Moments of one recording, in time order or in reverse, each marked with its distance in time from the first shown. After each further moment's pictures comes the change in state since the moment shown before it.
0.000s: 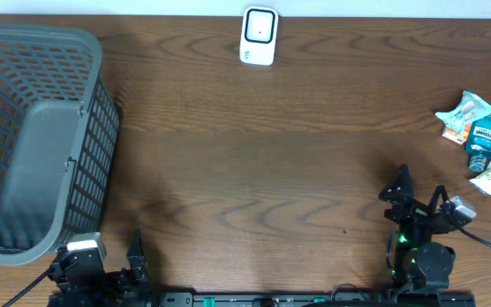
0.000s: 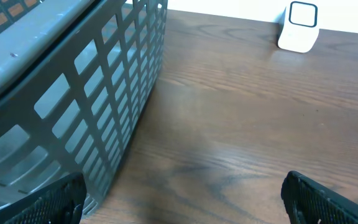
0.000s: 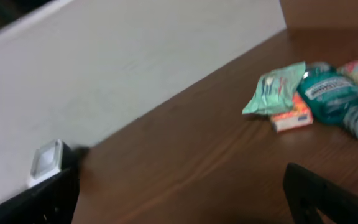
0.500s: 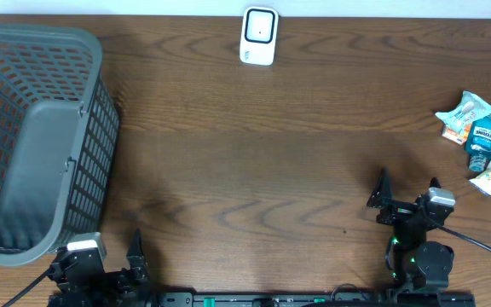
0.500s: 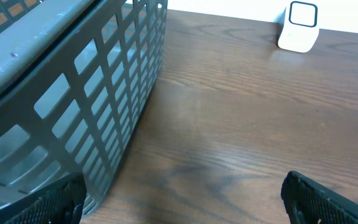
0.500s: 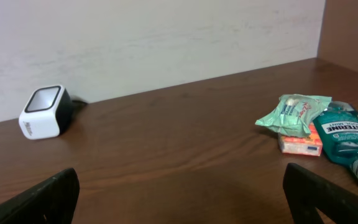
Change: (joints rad) left arm 0.000 0.000 0.000 0.000 0.000 0.000; right arm 0.000 0.000 0.000 -0.016 -0.130 -0.297
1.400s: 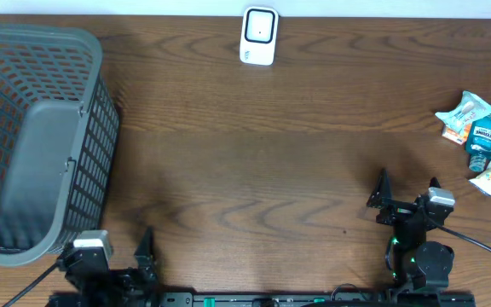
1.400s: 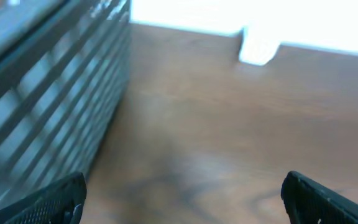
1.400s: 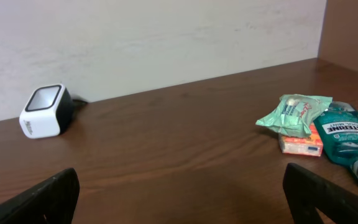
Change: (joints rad) left arm 0.047 0.000 -0.009 0.086 0.179 -0.001; right arm 0.000 0.000 0.000 -0.001 -0.003 -0.002
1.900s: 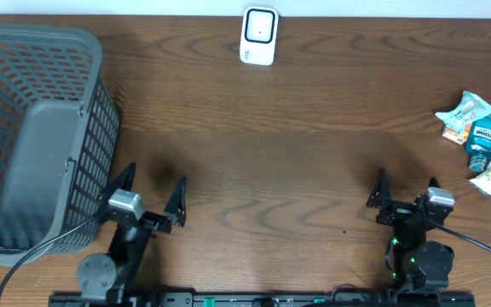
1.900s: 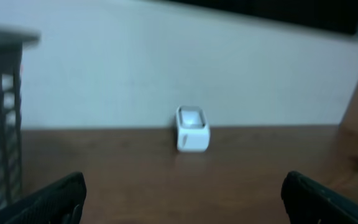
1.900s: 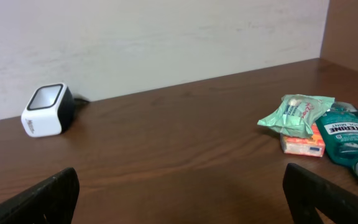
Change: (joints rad) left arm 0.001 0.001 -0.602 1.082 0.238 0.001; right arm 0.000 0.000 0.000 -0.001 -0.003 0.000
